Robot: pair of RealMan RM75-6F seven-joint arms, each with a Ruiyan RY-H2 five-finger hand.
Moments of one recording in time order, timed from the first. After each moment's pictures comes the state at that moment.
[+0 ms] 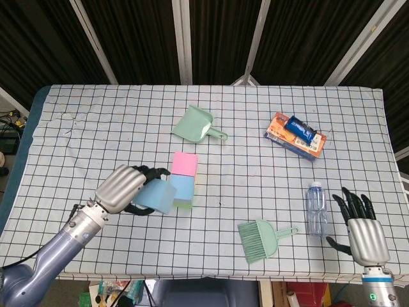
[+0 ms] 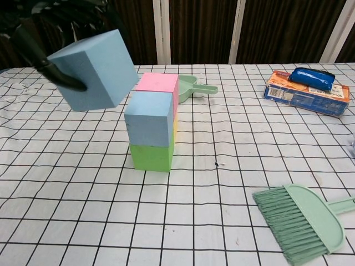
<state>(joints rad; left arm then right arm) -0.84 -0.98 -0.03 -2.17 1.19 1.07 0.19 0.05 -1.16 0.04 -1.76 -1.50 1.48 -0.22</state>
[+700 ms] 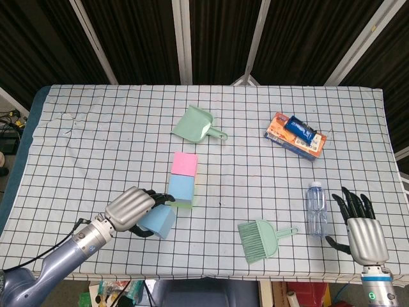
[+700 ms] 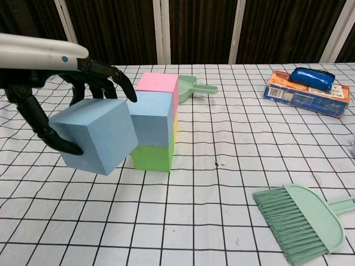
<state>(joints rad) -0.81 -1.07 -0.01 -2.12 1.23 0.93 0.30 0.05 -1.16 0.04 -1.76 -1.50 1.48 -0.22</state>
